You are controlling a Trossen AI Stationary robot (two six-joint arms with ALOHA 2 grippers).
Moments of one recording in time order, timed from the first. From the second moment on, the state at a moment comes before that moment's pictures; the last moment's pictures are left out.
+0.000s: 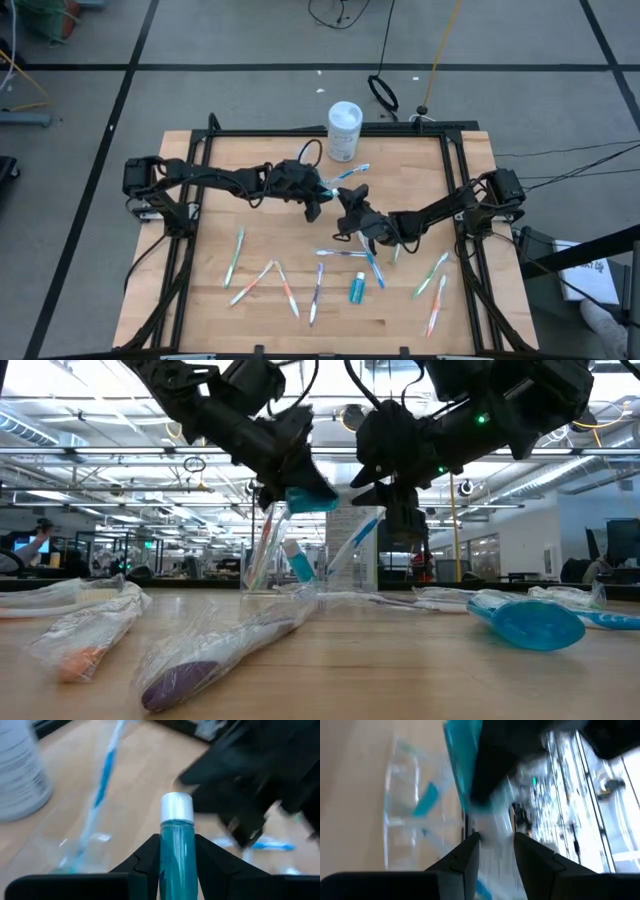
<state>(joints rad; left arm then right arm) 0.19 1.63 0.94 0.14 0.07 -0.26 0.17 1.74 0.75 0.69 1.01 -1.08</state>
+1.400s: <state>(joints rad) 0.14 1.63 0.94 0.37 -0.33 -0.06 0.08 1.74 0.75 0.73 0.92 -0.69</state>
